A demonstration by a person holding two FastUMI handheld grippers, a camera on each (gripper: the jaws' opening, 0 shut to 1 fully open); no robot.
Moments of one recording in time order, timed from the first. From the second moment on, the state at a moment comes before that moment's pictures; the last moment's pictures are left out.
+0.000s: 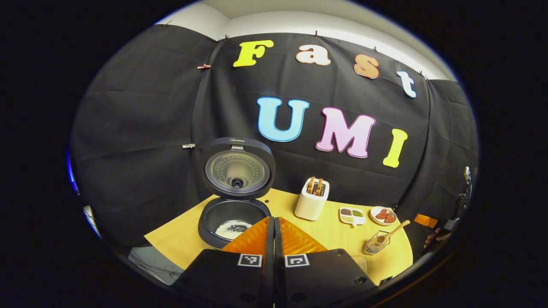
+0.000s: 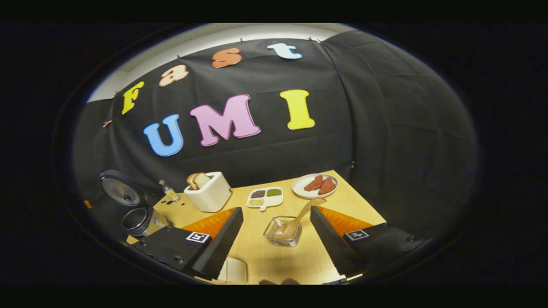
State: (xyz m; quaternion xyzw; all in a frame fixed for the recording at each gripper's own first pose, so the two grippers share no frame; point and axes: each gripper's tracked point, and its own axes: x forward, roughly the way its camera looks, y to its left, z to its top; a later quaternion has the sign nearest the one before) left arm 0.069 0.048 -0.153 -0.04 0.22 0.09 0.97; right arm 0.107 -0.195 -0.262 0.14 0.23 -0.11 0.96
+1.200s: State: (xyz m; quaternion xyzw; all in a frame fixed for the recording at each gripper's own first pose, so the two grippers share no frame) left arm 0.034 0.000 -0.160 -0.05 0.24 0.06 0.97; right arm 0.190 -0.240 -0.416 0.26 0.31 -0.16 0.90
